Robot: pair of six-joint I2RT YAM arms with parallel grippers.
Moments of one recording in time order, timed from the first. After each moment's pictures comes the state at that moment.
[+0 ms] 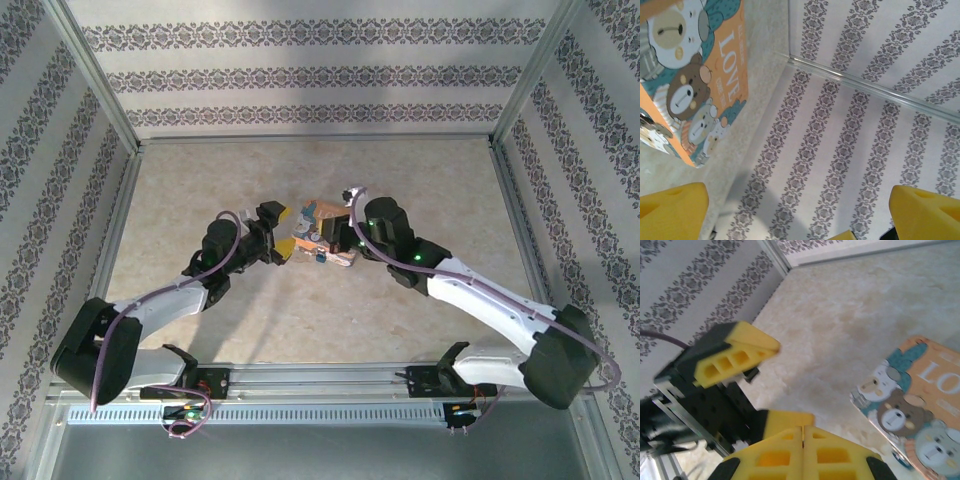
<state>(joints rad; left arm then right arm) -0.45 1.30 0.52 0.61 0.34 -1.82 0.73 1.24 0.90 -0.04 -0.16 0.55</state>
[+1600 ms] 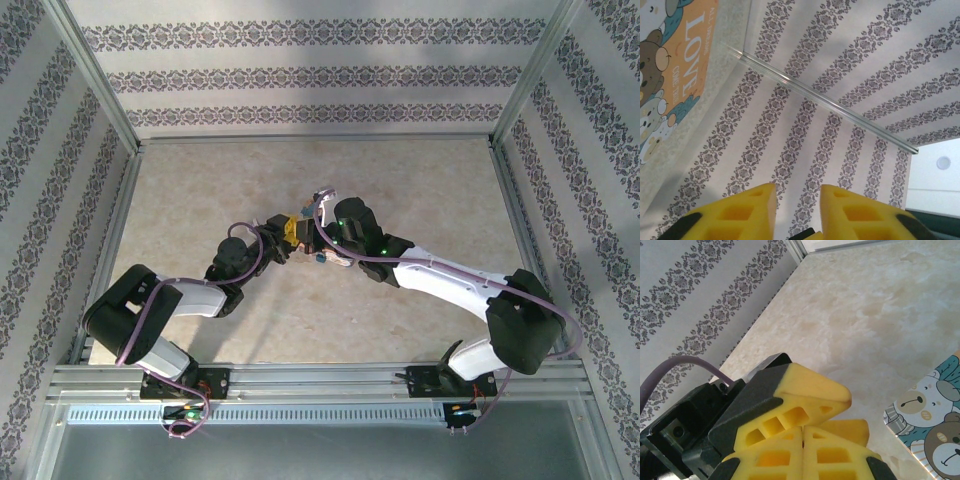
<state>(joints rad) -0.54 1.54 0.42 1.15 0.16 -2.08 0.79 1.46 0.94 0.14 -0.16 0.54</state>
